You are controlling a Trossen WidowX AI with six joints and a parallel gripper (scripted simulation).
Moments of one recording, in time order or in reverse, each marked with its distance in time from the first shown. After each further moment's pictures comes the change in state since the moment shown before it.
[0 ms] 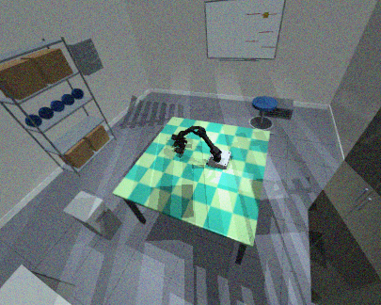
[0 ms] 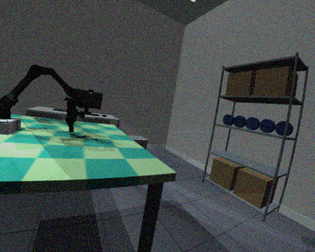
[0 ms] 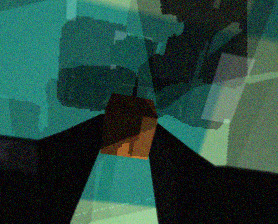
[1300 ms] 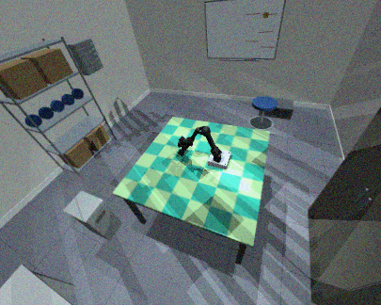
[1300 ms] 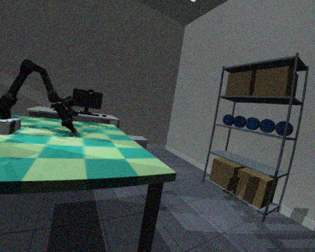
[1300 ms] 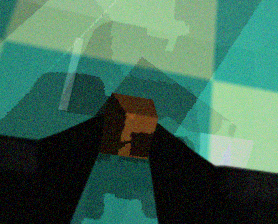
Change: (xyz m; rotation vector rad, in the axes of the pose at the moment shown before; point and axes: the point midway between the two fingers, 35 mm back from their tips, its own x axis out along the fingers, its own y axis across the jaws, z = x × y) arm 0.015 -0.001 -0.001 0.001 -0.508 -0.003
